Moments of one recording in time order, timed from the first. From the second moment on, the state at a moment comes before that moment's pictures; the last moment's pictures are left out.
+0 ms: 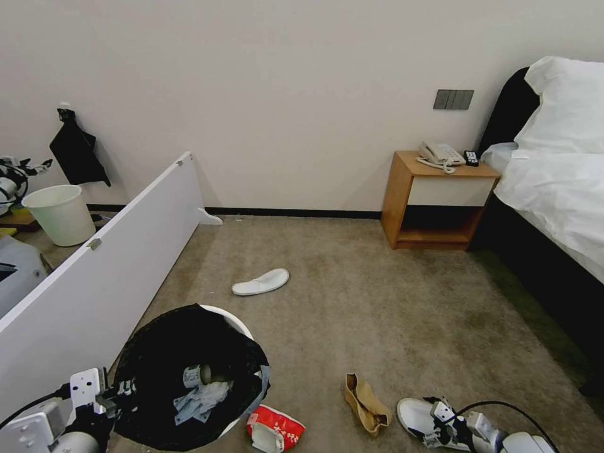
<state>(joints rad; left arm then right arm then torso) 1.76 -1.28 -0.88 -2.43 -0.77 0.65 -0.36 -1.06 1.07 0.48 0.93 -0.20 0.25 -0.74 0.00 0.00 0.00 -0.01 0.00</state>
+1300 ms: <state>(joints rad) 1.75 -1.25 -0.88 -2.43 -0.78 0.65 -0.36 -1.12 1.04 0.57 0.95 -0.22 0.25 -0.78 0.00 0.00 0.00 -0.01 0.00</state>
